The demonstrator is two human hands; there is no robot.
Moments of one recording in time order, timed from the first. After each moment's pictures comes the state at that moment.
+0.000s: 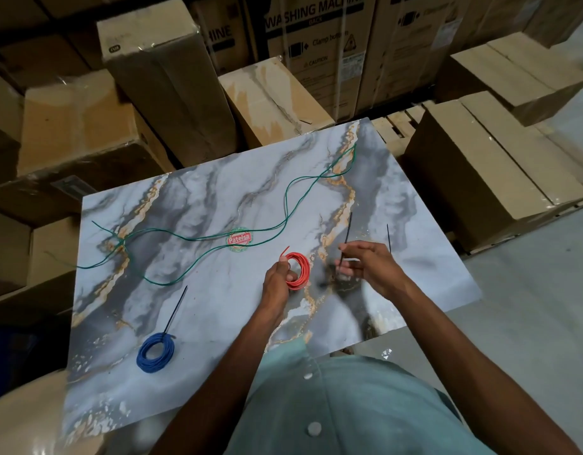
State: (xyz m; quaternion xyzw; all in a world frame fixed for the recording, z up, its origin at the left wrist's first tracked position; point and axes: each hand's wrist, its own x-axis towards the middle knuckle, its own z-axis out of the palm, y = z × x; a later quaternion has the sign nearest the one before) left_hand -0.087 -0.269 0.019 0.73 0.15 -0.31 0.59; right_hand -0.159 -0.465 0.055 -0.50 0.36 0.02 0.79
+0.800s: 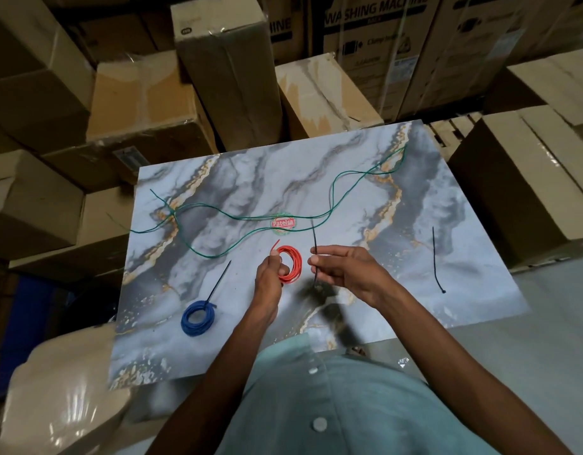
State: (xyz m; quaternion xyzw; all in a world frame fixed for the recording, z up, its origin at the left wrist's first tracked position) left_hand -0.077 -0.170 0.035 0.73 0.18 -0.21 0.63; right_hand -0.132 -0.341 0.095 -0.50 0.28 0.15 0.81
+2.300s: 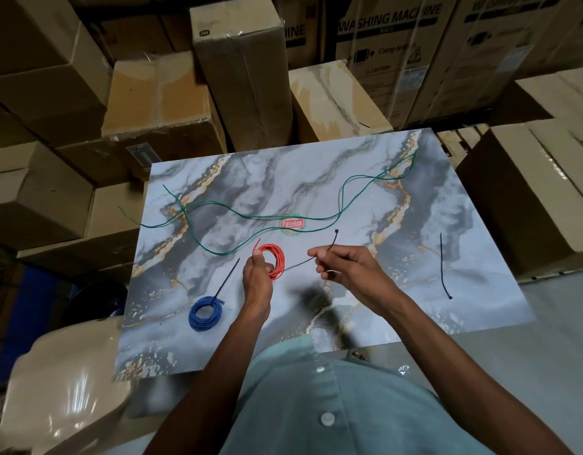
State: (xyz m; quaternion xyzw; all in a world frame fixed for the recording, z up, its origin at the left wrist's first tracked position) left_hand -0.071 -0.143 0.043 0.73 0.24 -0.12 0.63; right_hand -0.140 -0.322 0.103 -0.59 0.14 0.10 0.79
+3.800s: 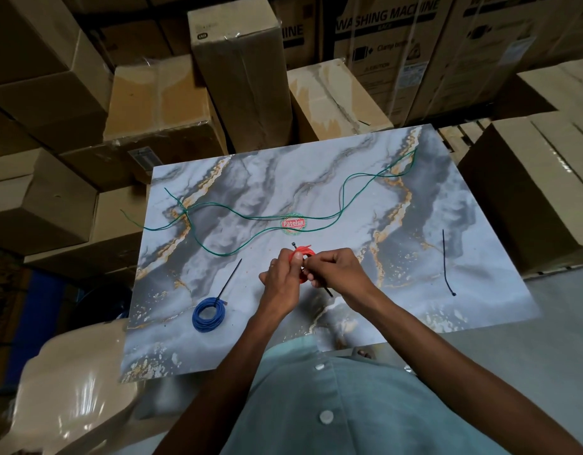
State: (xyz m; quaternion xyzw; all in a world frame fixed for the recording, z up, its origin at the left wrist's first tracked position) left_hand -0.093 -0.154 0.052 0.87 -0.07 -0.17 0.46; right_hand -0.128 -0.296 0.089 -0.66 0.22 0.09 0.71
